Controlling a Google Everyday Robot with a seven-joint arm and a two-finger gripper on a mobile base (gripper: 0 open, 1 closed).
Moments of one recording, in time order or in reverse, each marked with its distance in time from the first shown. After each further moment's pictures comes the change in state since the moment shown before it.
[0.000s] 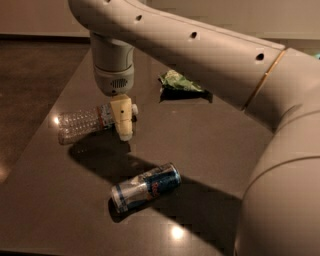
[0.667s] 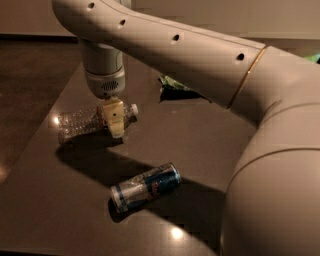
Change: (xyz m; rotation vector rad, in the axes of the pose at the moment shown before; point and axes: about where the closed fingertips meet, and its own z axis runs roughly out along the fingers) arm -0.013 -0.006 0.008 -0.007 0.043 -0.017
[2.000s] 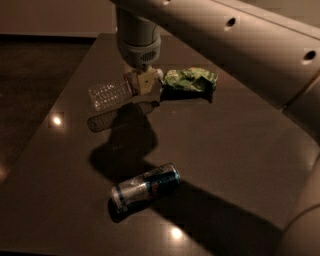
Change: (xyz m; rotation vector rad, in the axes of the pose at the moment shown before) arm 0.080 -0.032 -0.068 0.260 0.096 -0.155
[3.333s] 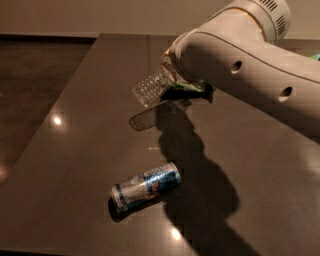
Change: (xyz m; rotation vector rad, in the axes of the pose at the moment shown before) arm 0.096 0.034 -0.051 0.544 0.294 -0.300
